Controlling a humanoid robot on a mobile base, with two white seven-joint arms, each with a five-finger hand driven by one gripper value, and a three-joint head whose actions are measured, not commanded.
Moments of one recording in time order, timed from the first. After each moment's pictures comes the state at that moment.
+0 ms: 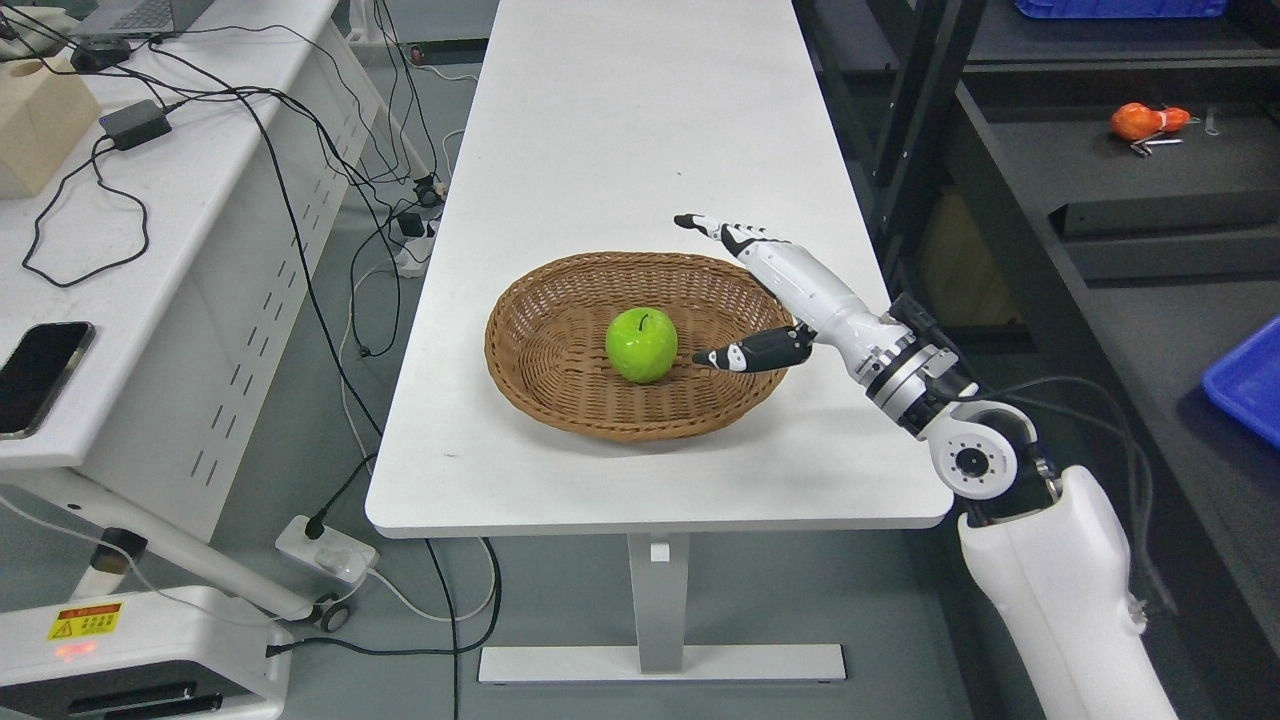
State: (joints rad) left arm 0.04 0.00 -0.06 -0.05 0.05 -0.02 -0.14; right arm -0.42 -0.22 0.17 -1.62 0.54 -0.23 0.41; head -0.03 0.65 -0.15
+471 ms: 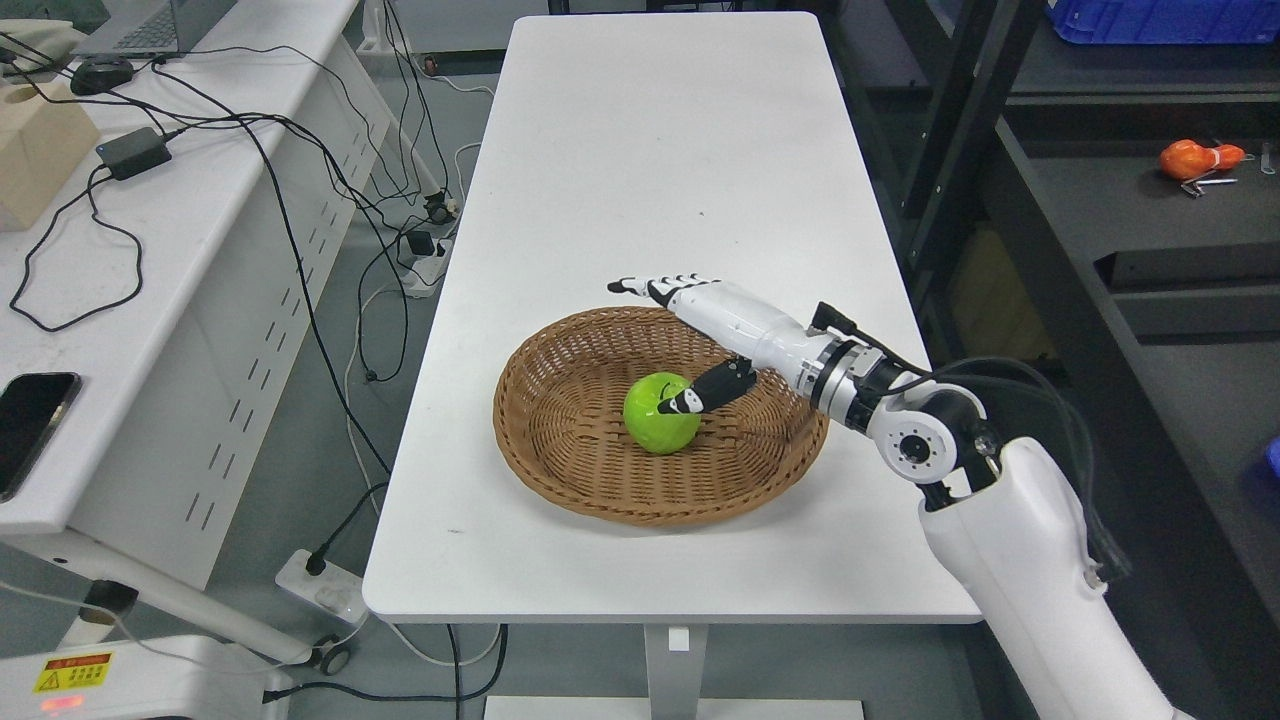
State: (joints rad) left arm 0.04 0.00 -0.06 -0.05 0.05 -0.02 -0.14; right arm -0.48 -0.23 0.32 -1.54 0.64 -0.21 0.51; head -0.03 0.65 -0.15
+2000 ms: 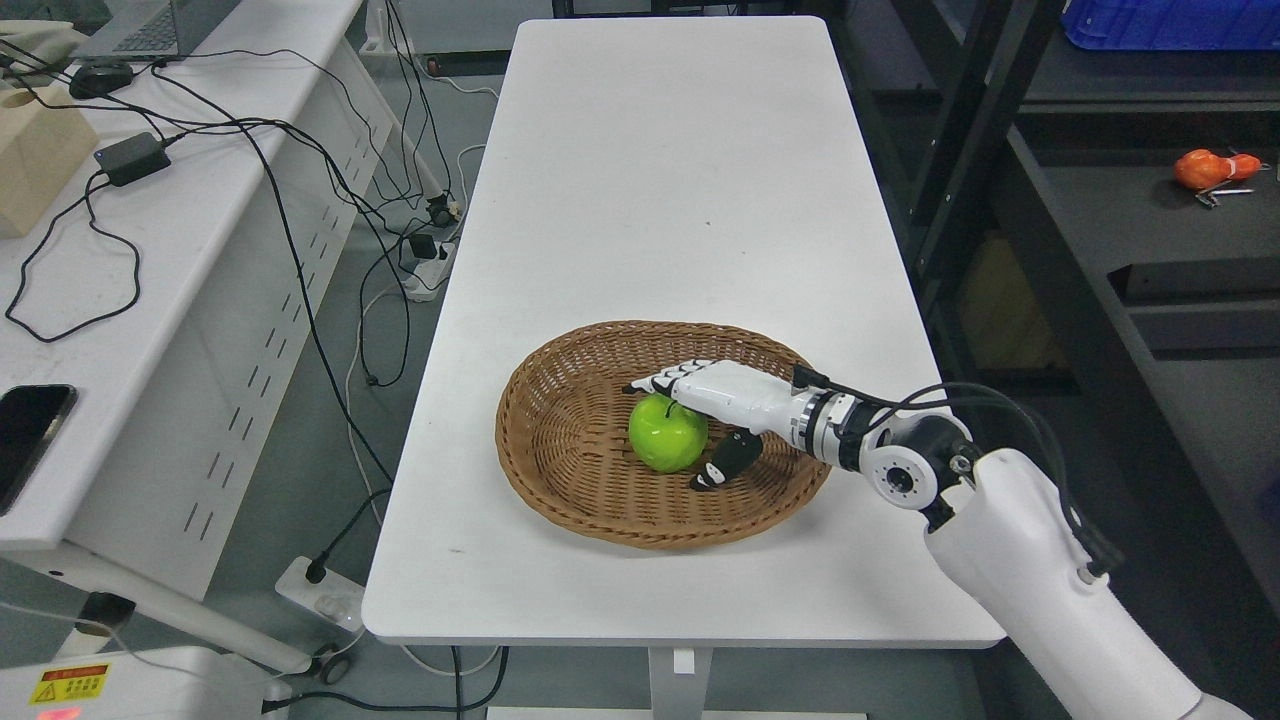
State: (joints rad) left arm 0.04 0.00 -0.06 -0.05 0.05 -0.03 -0.14; right arm -0.50 -0.34 0.47 -1.42 0.68 -0.26 0.53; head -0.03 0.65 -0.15
